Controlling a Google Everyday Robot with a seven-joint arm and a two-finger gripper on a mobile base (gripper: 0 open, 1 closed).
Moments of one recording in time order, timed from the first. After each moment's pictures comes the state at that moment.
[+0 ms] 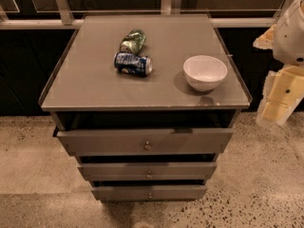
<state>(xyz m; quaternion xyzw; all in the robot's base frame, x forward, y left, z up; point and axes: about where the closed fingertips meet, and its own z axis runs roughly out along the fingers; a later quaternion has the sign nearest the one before) 0.438 -0.217 0.976 -0.60 0.78 -0.03 0.16</state>
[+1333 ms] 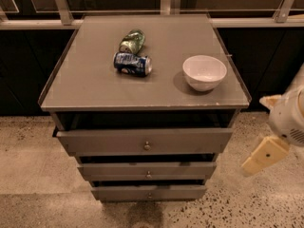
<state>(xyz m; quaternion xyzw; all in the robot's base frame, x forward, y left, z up) 0.405 -0.233 0.864 -0.48 0.85 0.02 0.23</state>
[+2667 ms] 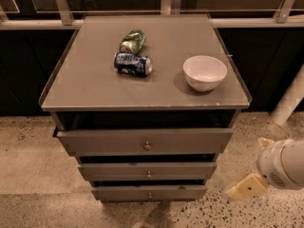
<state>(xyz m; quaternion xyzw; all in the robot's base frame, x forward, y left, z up) 0.388 -0.246 0.749 -0.38 0.89 0.04 0.25</state>
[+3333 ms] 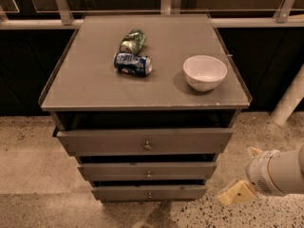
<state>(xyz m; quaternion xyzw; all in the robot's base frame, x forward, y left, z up) 0.391 -0.238 0.699 -0.37 0.89 0.07 0.26</state>
